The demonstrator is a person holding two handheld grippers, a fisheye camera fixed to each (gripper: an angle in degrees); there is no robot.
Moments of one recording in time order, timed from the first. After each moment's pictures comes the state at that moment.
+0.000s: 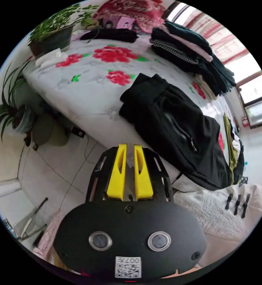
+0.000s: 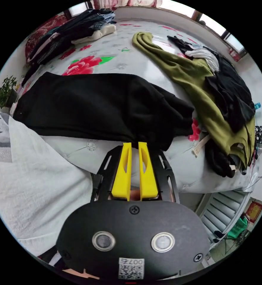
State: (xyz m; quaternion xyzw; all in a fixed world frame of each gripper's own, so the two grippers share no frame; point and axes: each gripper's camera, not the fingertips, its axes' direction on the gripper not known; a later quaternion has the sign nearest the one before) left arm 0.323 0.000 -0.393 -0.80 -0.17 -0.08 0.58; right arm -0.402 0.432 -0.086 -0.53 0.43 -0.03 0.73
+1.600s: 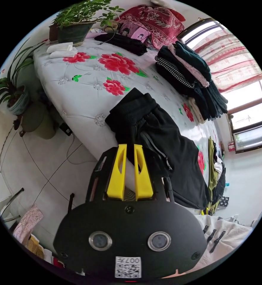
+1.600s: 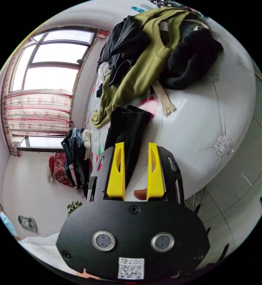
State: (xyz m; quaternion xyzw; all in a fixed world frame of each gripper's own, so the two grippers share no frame) left arm 0.312 -0.028 -0.356 -0.74 -0.19 -0.18 0.63; right arm -0.243 0.330 -0.246 -0.06 0.31 0.40 0.86
